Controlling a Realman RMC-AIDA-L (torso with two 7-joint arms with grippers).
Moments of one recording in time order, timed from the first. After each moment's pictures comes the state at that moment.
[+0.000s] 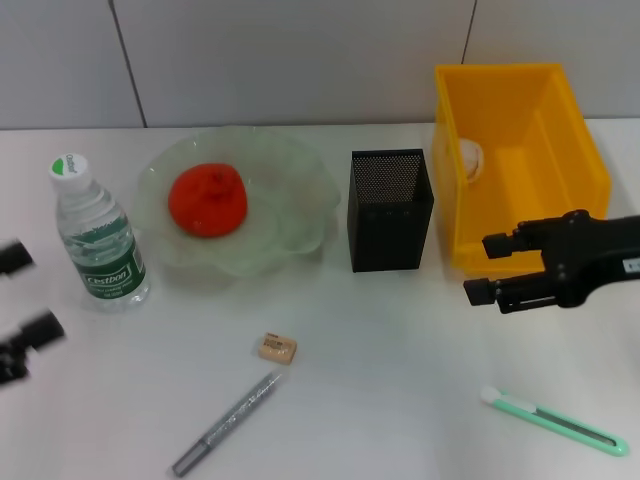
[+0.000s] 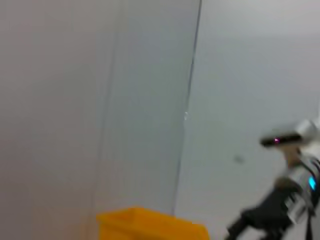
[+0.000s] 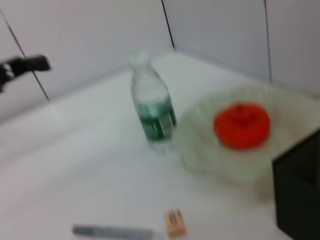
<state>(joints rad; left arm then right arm) -0.17 -1.97 0.57 0.70 1.63 1.97 -1.20 0.48 2.07 -0.87 -1.23 -2.10 -1.70 1.91</state>
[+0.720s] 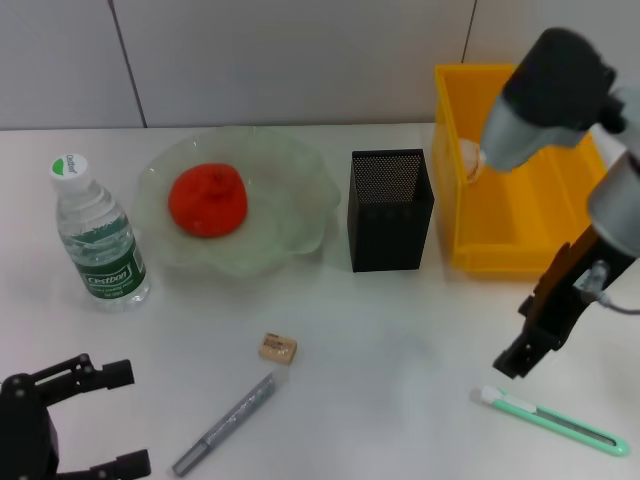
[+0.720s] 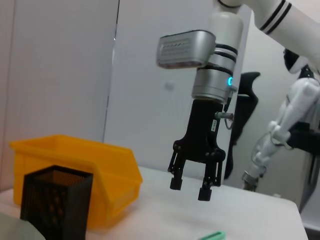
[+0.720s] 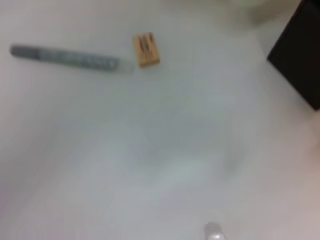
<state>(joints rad) -0.20 -1.99 0.69 0.66 1.85 1.97 -1.06 0.79 2.08 -1.36 -1.39 -2.67 -1.91 2.53</state>
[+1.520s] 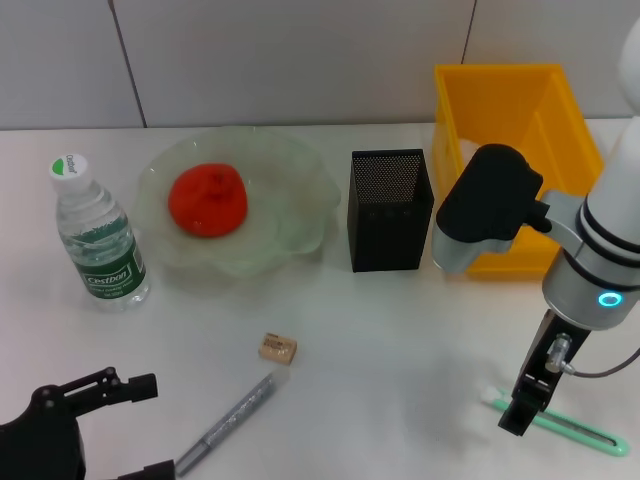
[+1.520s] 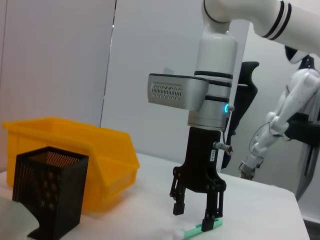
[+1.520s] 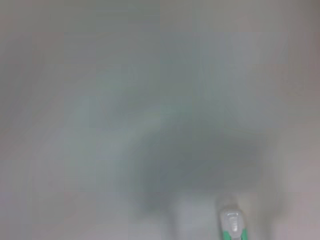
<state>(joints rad) -0.21 -2.02 0.69 0.66 1.90 1.93 -1.06 0.78 2.09 -1.59 -1.16 -2.70 -1.71 2.59</state>
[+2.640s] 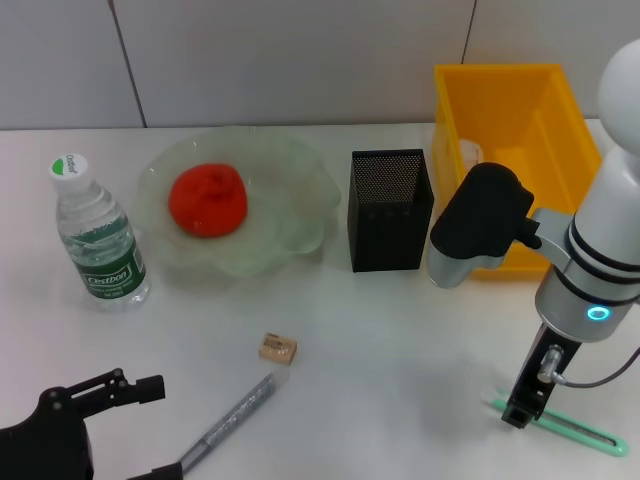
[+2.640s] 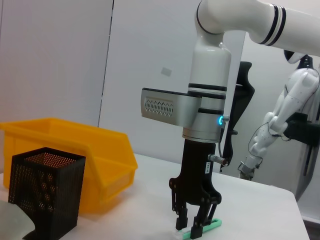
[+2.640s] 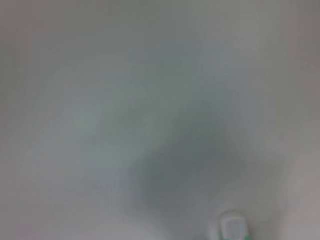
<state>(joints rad) -0.21 -2.03 0.69 0.66 1.90 1.93 -1.05 0.78 2.09 -1.62 -1.08 -2.69 -1.64 2.60</state>
